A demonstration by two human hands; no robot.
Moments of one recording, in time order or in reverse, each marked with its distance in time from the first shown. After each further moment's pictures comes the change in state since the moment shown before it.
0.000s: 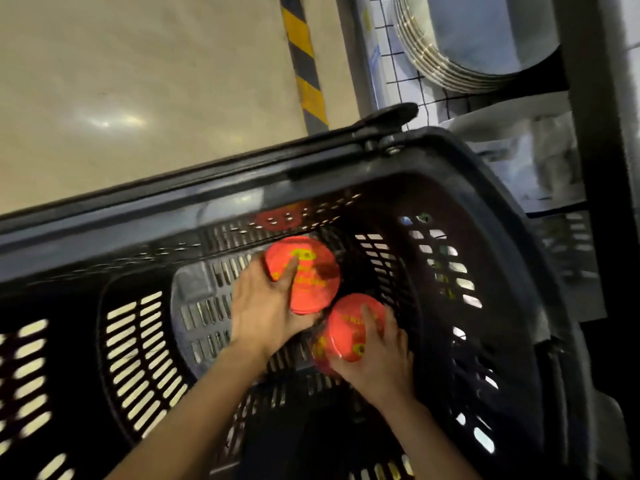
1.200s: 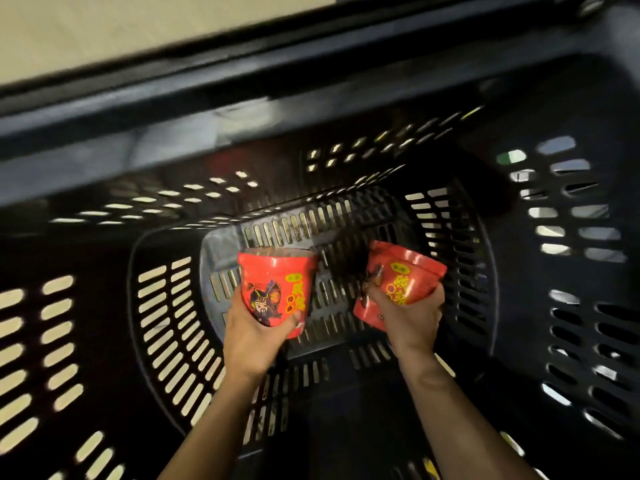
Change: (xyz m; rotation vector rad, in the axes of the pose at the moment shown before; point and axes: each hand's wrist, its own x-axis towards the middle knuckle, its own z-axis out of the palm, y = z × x) left_hand -0.071 -0.086 0.063 -0.761 0.001 -0.613; right_hand 0.036 -0.033 0.048 0.910 0.321 0.431
